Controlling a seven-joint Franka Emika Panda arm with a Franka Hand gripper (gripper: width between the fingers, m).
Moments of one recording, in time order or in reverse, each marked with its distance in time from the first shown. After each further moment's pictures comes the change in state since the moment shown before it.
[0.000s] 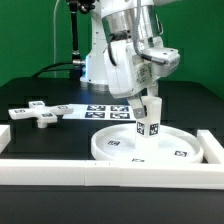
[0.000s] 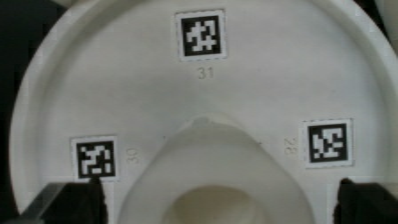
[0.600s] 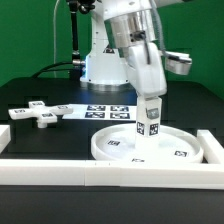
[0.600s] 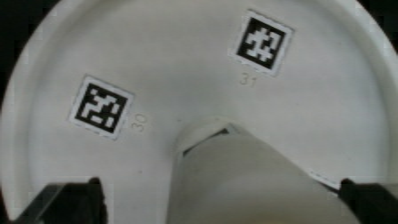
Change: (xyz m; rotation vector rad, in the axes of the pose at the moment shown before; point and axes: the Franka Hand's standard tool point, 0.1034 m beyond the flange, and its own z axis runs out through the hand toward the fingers) arm 0.000 0.009 0.004 -0.077 0.027 -0.618
